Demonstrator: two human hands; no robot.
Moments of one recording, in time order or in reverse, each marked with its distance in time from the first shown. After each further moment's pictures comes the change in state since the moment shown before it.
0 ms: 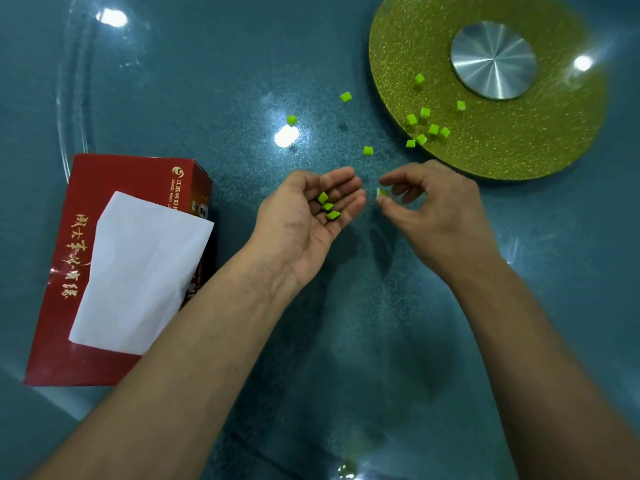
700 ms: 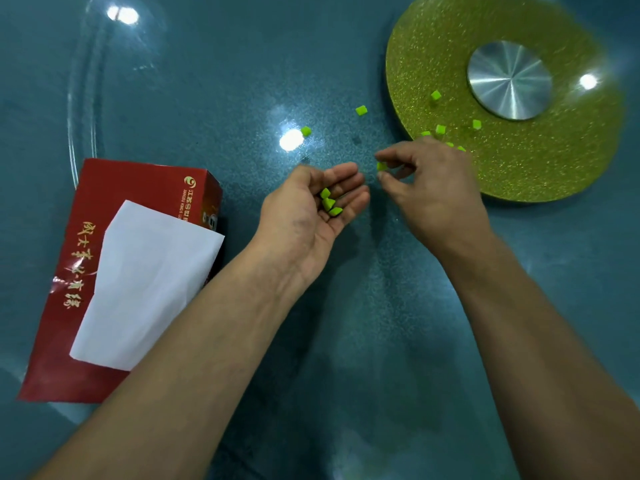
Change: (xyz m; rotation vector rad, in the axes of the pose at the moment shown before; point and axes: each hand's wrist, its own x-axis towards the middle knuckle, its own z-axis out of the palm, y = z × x) left_hand 0.008 0.016 0.005 -0.020 0.030 0.052; right_hand 0.053 -0.016 0.009 -0.117 -0.057 -0.041
